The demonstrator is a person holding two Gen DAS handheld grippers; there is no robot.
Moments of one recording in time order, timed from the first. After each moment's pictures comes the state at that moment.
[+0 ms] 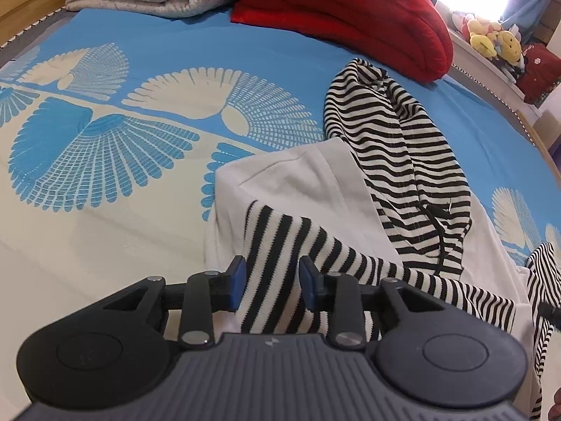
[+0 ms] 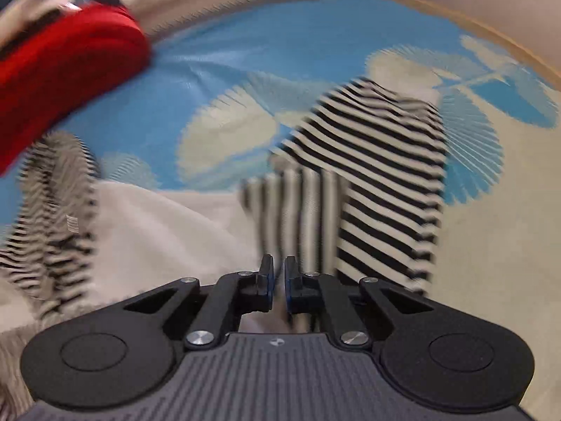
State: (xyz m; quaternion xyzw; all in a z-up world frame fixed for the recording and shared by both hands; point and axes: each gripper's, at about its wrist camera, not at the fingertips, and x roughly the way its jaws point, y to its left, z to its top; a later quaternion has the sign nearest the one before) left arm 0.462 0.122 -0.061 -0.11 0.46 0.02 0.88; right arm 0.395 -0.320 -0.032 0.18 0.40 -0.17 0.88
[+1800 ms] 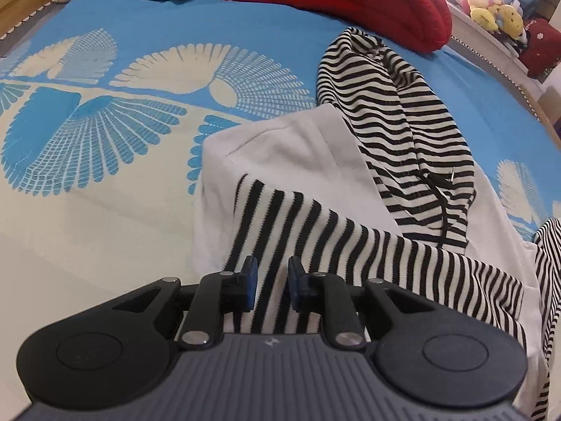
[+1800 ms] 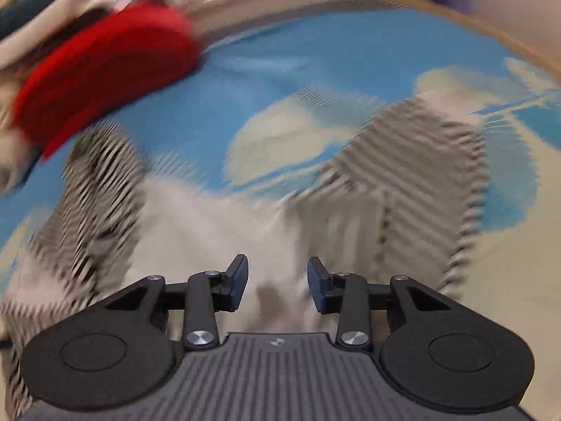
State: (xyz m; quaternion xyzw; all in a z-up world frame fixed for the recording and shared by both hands) left arm 0.463 0.106 -0.073 -0.09 0.50 0.01 0.86; right arm 0.386 -0.345 -0.019 0.18 0.38 -0.13 0.90
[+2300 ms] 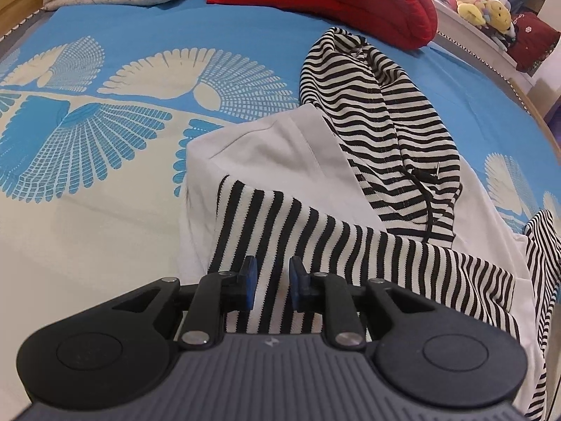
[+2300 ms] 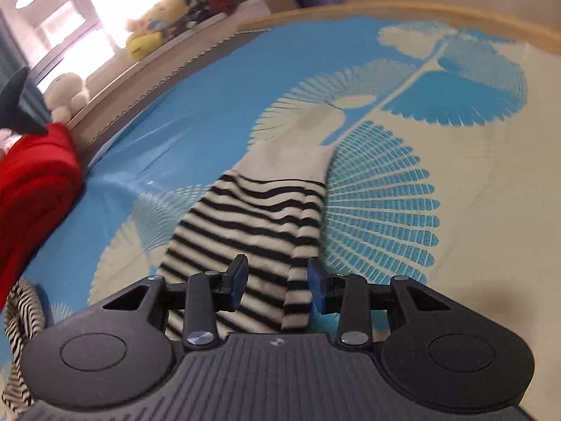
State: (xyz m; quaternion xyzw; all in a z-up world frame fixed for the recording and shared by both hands) left arm 0.460 0.099 -0.066 -0.08 0.50 0.00 0.86; right arm 0.375 -0.522 -0.056 0.32 0.30 -0.25 0.86
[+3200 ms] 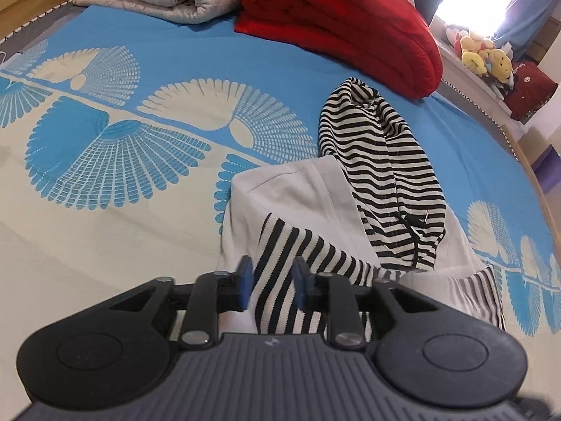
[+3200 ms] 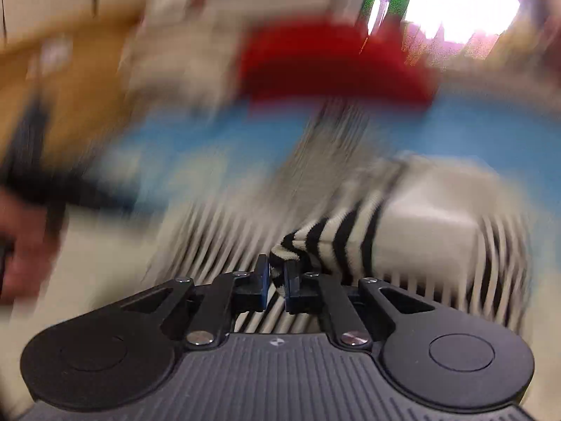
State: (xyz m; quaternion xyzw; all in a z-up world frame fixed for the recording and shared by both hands) left arm 0.439 0.151 -0.021 -0.14 0.46 0.00 0.88; right arm 0.322 -0.121 0.010 0.04 0.39 0.19 0.90
